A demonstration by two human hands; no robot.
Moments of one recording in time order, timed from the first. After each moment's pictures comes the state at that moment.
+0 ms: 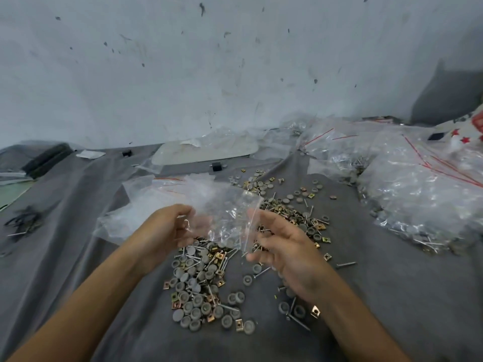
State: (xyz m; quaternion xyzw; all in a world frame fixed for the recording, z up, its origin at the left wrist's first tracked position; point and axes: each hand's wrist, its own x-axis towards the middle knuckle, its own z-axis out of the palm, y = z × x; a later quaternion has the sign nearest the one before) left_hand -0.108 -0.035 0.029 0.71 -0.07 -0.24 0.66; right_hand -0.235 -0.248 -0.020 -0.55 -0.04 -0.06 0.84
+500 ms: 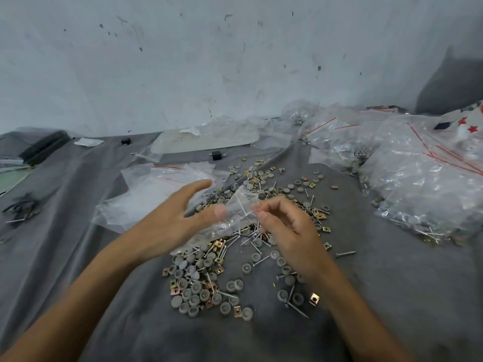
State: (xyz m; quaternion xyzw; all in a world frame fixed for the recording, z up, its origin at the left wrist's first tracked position) left_hand -0.145 -0.034 0.055 0.88 -0.31 -0.09 0.35; right_hand -0.237 -0.249 -0.018 -0.72 -0.05 -0.22 0.65
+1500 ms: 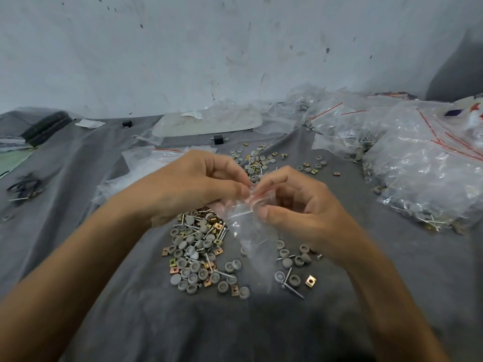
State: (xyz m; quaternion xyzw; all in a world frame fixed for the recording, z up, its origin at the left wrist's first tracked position) left_hand -0.166 -0.072 0.097 0.78 -0.33 -0.24 0.48; right_hand -0.270 -0.264 0.030 -0.73 -0.18 -0.14 0.64
